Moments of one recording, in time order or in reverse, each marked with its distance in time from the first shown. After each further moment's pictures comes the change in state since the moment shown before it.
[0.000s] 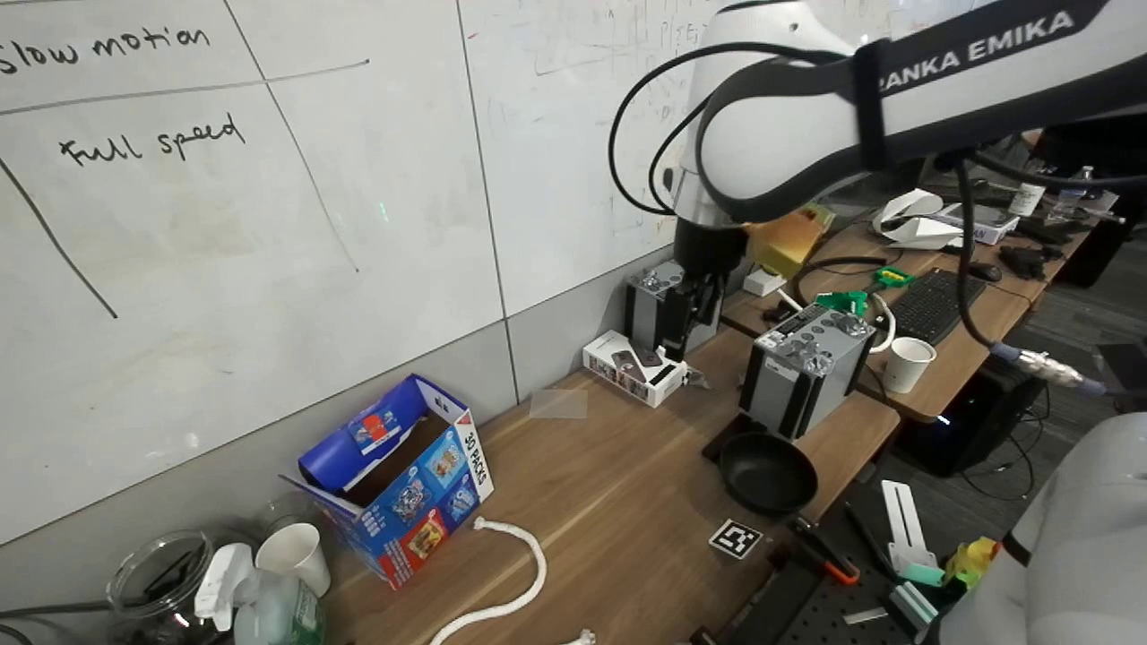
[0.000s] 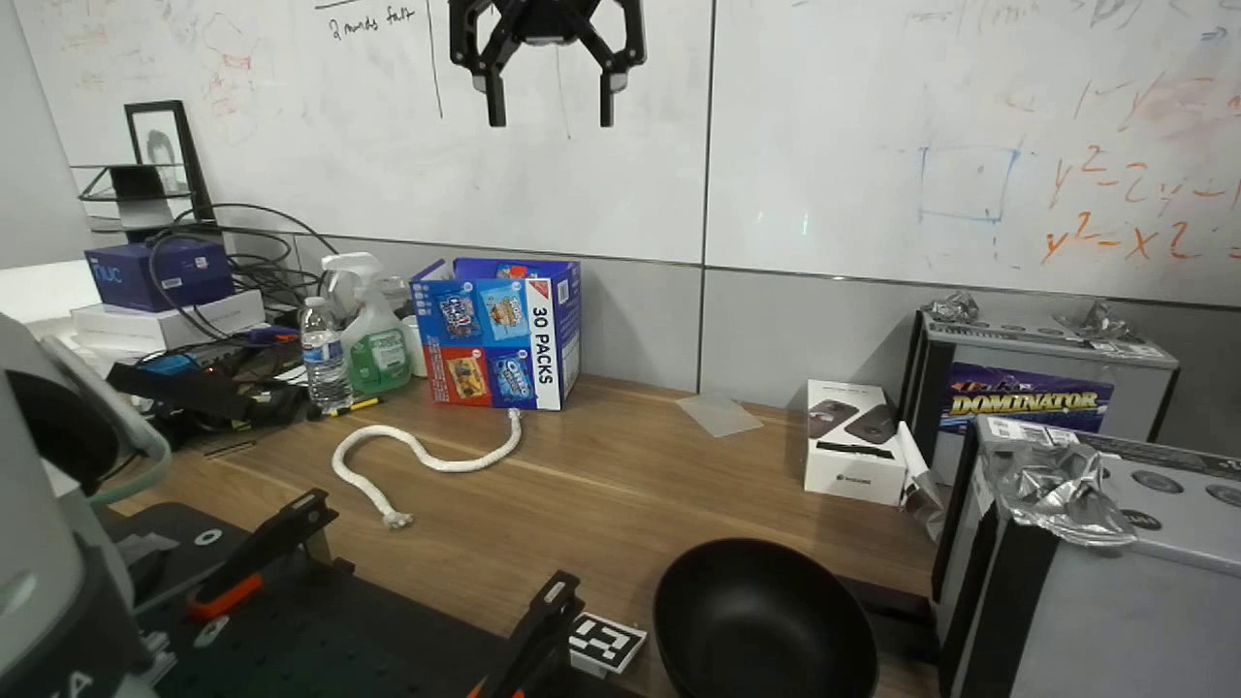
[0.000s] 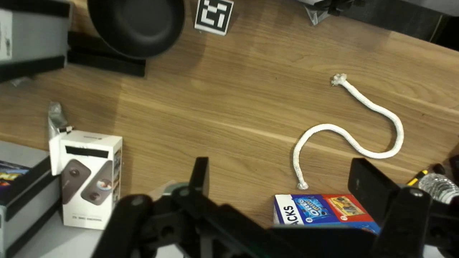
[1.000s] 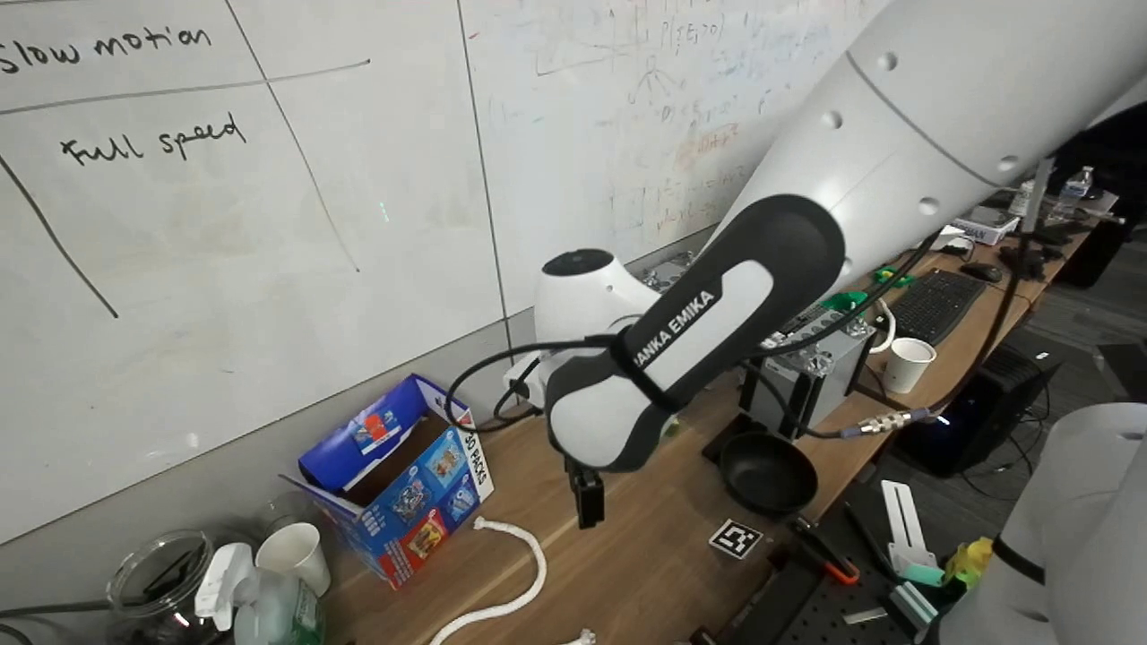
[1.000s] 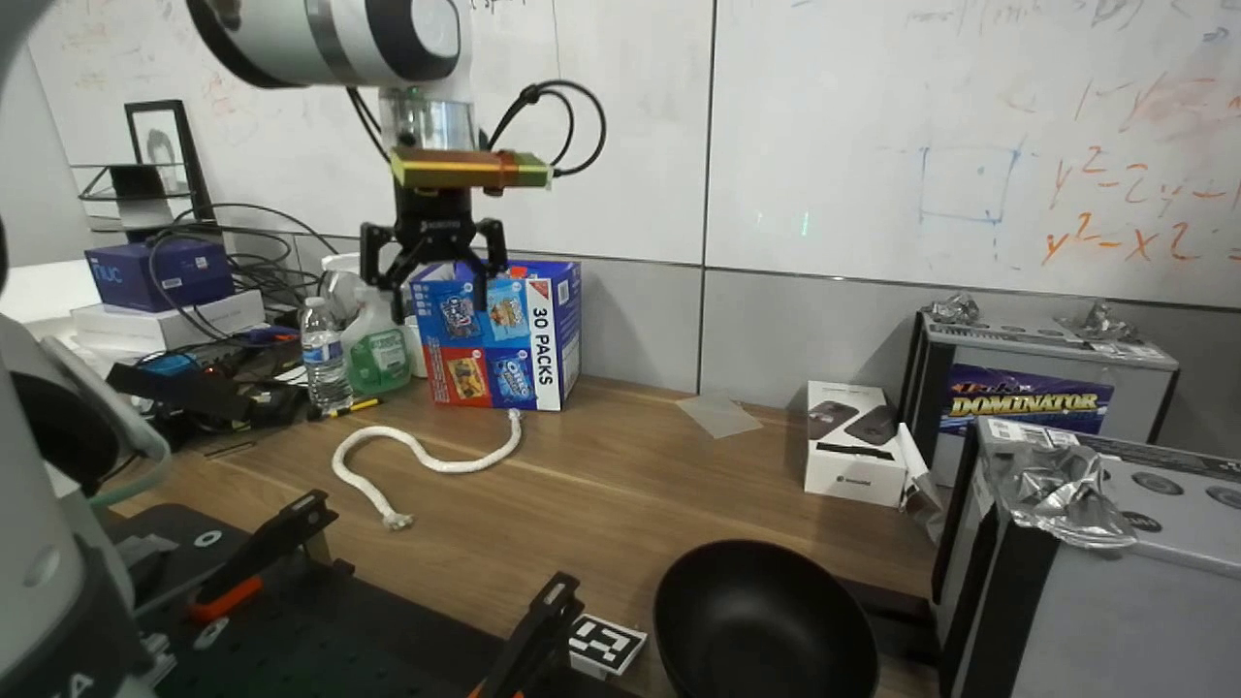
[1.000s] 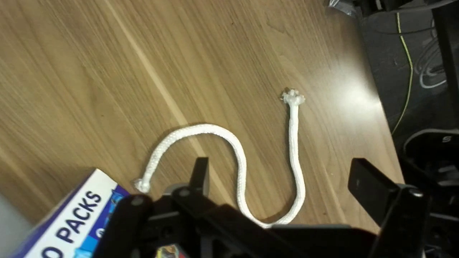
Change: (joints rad) arm 0.208 0.532 0.175 -0.025 0.109 0.508 -0.534
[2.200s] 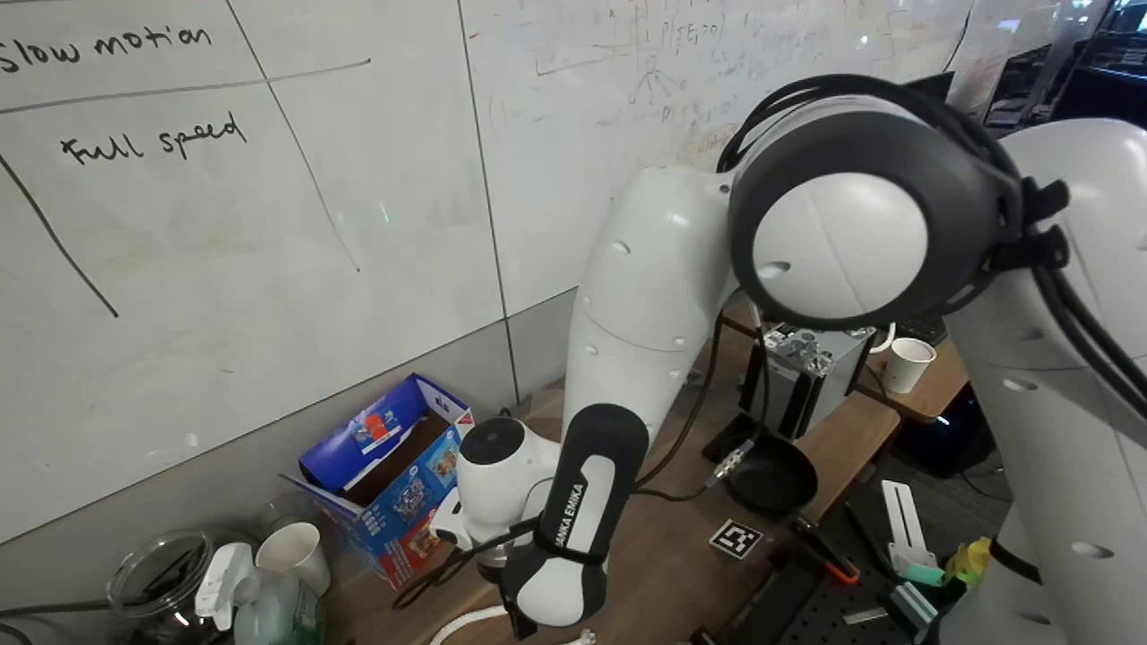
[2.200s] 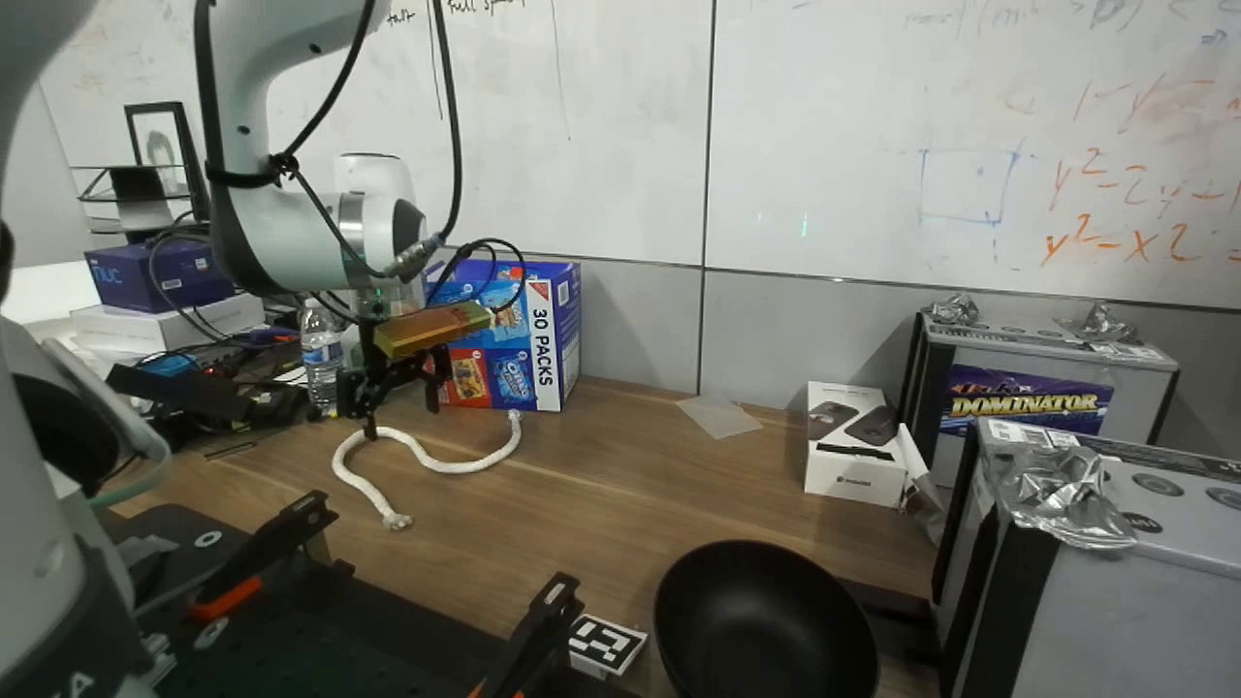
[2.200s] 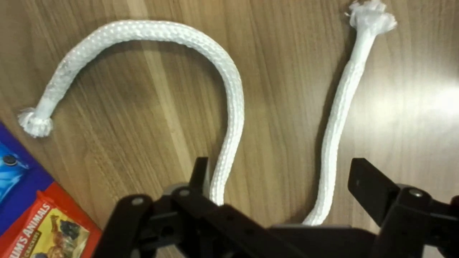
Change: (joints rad) arm 0.070 0.624 0.074 0.297 -0.342 0.361 0.176
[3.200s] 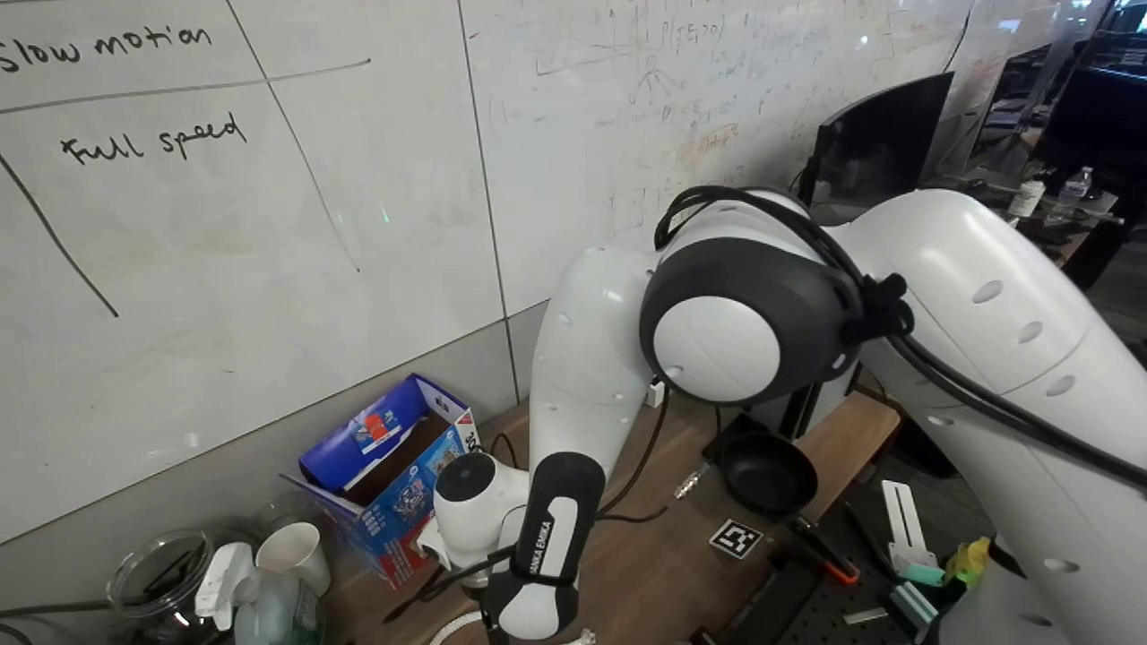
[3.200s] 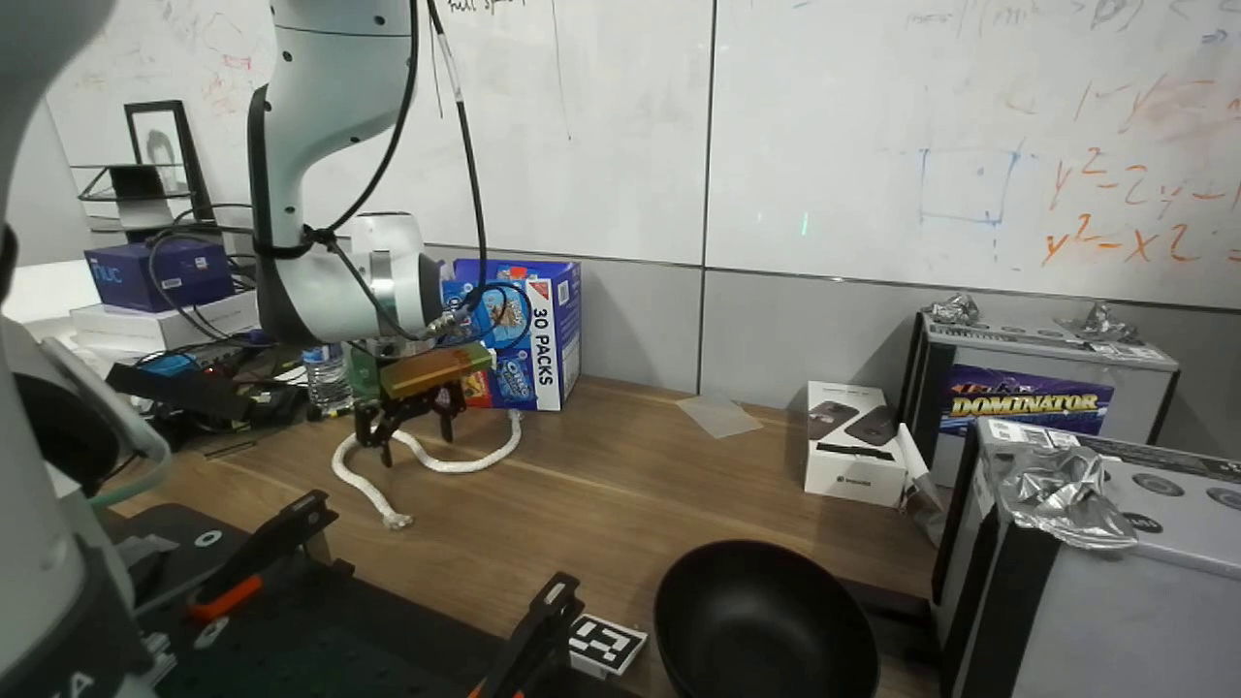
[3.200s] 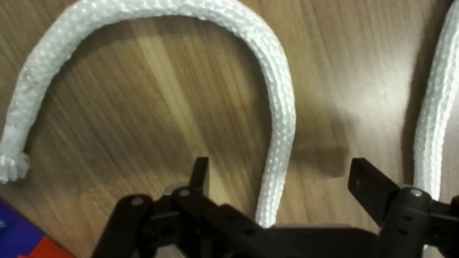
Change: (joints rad) arm 0.050 0.237 -0.049 0.237 -0.108 -0.011 0.243
